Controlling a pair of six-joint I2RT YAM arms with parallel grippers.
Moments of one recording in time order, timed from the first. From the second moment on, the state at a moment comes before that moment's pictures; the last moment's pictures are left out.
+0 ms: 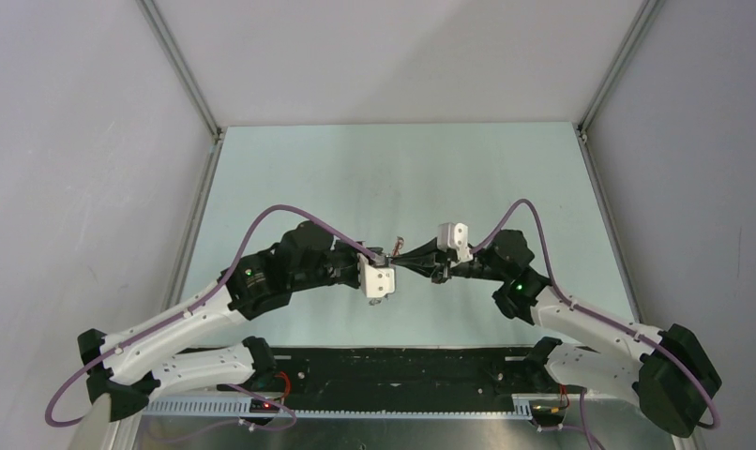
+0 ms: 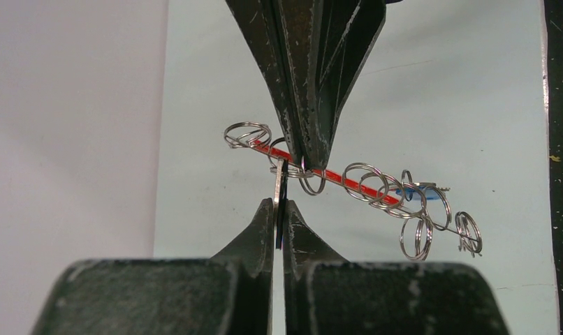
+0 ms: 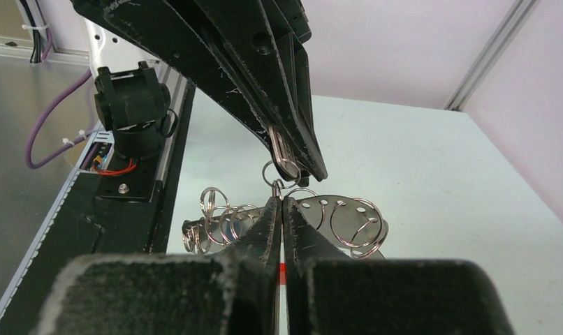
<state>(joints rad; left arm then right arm) -1.01 0.93 0.97 -0.46 0.11 0.81 0.77 1.01 0.52 0.67 -0.72 -0.10</state>
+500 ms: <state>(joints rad) -1.01 0.93 0.96 -0.47 0.11 0.81 0.77 1.08 0.65 0.48 -0.73 -0.08</state>
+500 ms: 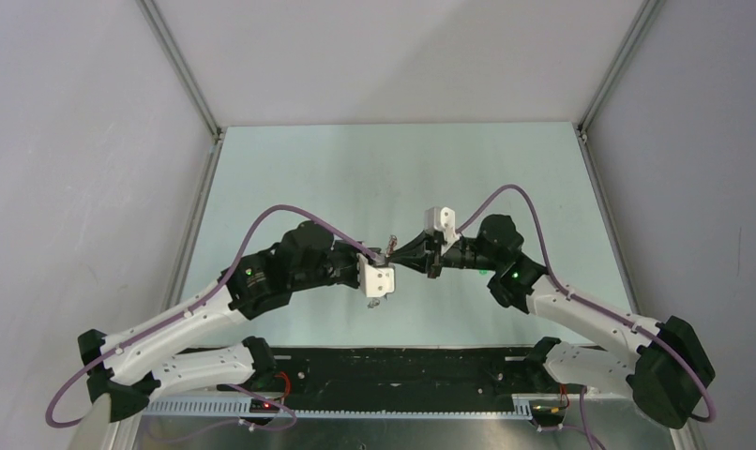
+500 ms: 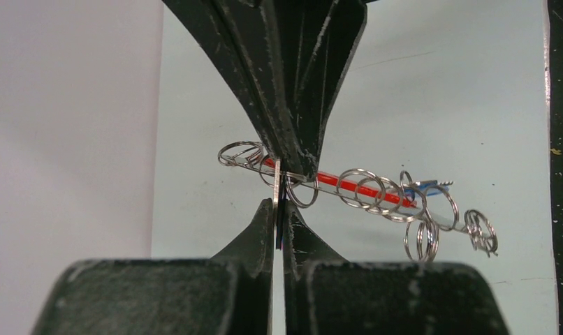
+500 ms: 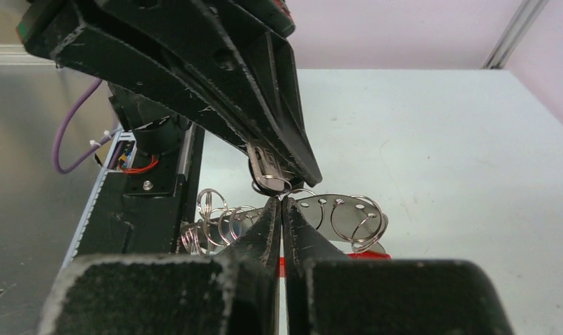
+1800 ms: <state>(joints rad) -1.01 0.92 0.95 -0.39 0.11 0.83 0.60 0.99 0.73 0.29 -0.71 0.33</state>
